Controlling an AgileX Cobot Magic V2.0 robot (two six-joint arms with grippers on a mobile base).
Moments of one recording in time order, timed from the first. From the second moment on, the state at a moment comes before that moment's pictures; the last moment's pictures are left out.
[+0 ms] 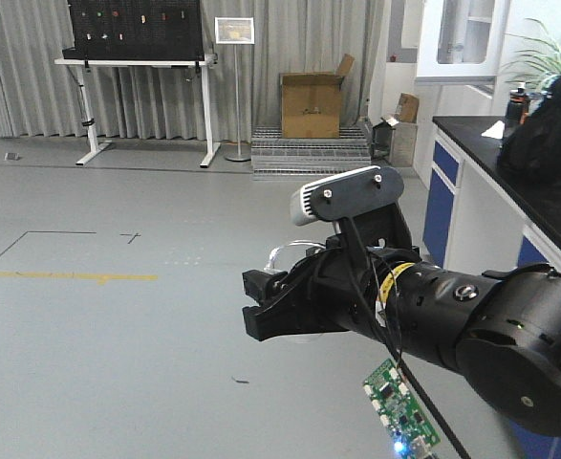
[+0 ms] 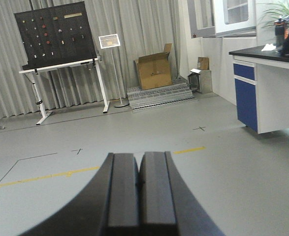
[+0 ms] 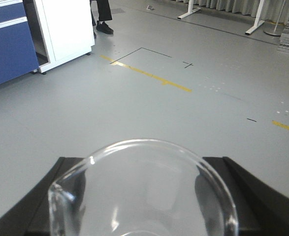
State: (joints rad) left arm -0.13 -0.01 0.03 0.05 0.00 0.09; right arm 0.64 1.47 -1.21 -0.31 0.14 0.25
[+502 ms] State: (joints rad) left arm -0.13 -0.01 0.03 0.05 0.00 0.09; right arm 0.64 1.47 -1.21 -0.31 0.14 0.25
